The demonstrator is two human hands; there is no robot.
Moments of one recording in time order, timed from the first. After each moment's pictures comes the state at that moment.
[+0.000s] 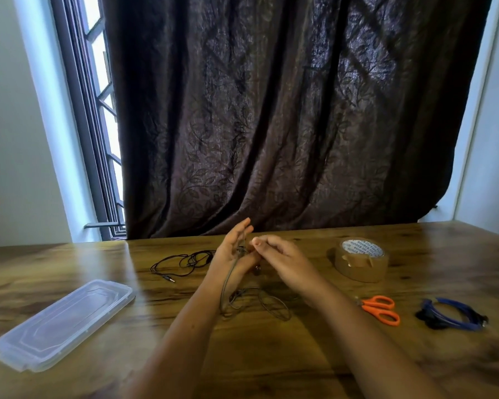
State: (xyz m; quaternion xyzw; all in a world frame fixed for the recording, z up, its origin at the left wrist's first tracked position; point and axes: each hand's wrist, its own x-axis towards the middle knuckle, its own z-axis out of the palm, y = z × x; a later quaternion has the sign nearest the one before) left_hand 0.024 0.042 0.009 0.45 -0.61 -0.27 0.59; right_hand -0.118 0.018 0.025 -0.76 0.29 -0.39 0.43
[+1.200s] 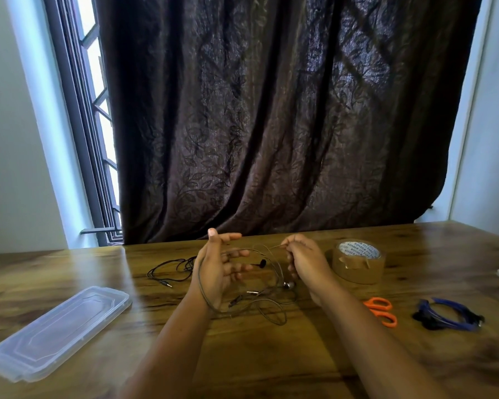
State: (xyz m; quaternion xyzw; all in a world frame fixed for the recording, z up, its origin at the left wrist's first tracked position) left_hand 0.025 0.046 0.016 0.45 -0.42 -0.38 0.69; right_hand -0.131 -0.001 0.023 -0.62 0.42 -0.48 0.46
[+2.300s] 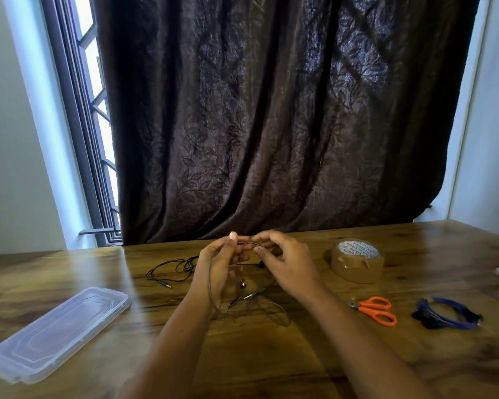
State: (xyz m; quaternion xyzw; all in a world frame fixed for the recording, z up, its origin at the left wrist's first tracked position) left_hand 0.023 0.048 0.015 0.46 -0.48 -0.34 0.67; right_hand -0.121 0.013 0.024 -0.79 0.33 -0.47 0.22
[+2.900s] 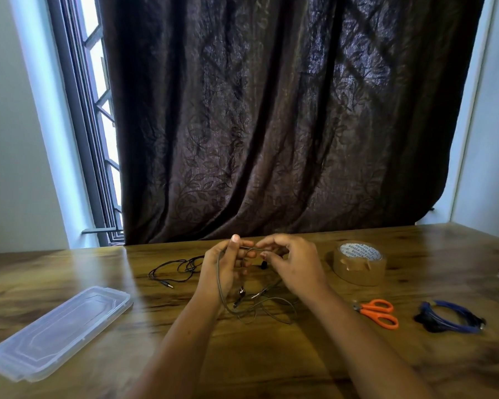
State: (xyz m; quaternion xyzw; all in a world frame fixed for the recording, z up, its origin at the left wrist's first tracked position) left_hand 0.016 0.045 0.014 0.45 -0.48 -0.32 0.68; right_hand -0.123 0.008 0.023 -0.78 0.35 -0.48 0.19
